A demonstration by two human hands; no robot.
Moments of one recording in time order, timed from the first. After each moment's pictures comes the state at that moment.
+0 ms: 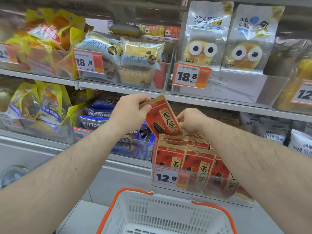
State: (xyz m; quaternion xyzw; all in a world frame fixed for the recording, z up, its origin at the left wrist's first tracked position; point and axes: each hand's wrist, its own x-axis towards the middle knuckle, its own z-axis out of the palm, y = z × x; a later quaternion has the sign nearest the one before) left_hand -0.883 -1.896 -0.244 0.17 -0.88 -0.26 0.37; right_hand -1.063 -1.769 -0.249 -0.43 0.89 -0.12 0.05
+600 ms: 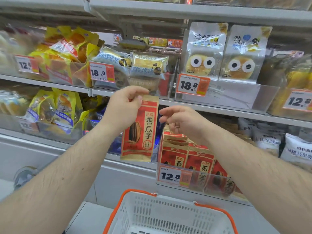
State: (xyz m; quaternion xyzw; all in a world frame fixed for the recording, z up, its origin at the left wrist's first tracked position) left_hand -0.823 -1.871 -0.209 0.19 -0.79 -0.40 0.44; right_hand -0.976 -1.744 -0.218 -0.42 0.68 -0.53 0.28
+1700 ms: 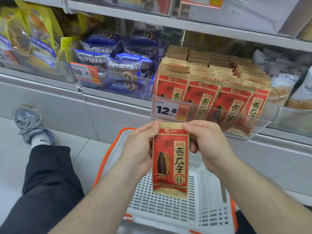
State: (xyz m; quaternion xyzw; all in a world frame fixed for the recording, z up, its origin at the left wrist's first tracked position) left_hand -0.803 -1.738 -0.399 0.27 -0.40 -0.85 0.22; right_hand -0.911 -1.627 -0.370 -0.23 0.73 -0.58 0.28
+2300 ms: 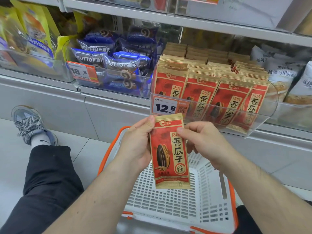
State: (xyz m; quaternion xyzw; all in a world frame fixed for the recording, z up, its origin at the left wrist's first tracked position) left_hand -0.804 -1.744 -0.397 0.30 -0.37 -0.85 0.22; right_hand -0.915 -1.621 -0.369 -0.29 0.78 -0.47 0.29
